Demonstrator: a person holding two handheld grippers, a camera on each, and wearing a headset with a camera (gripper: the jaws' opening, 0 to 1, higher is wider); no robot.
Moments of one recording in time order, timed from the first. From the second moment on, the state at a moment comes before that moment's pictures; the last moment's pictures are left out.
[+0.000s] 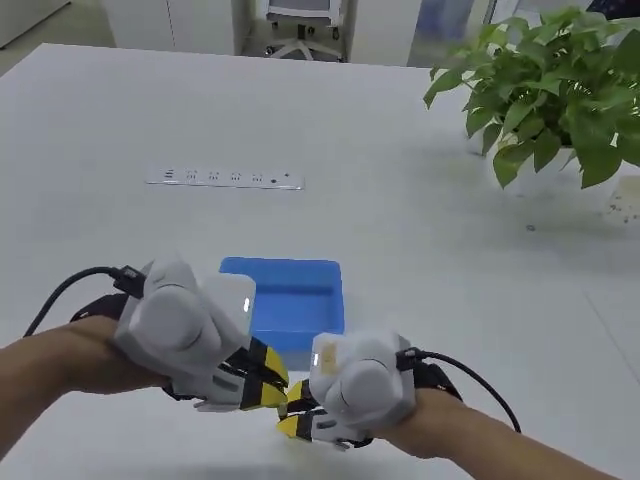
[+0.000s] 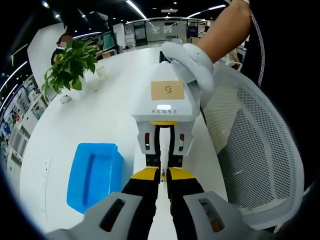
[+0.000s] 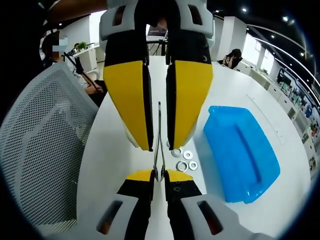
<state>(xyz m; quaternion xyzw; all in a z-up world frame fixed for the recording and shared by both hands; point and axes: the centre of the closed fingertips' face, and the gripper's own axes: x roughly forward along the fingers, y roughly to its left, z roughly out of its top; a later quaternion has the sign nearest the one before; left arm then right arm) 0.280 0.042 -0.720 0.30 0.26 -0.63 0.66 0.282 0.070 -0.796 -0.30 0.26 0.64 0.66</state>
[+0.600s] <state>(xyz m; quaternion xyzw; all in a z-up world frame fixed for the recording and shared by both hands) 0.279 0.038 -0.720 0.30 0.25 -0.65 0.65 0.284 0.069 -0.793 -0.30 0.26 0.64 0.66</state>
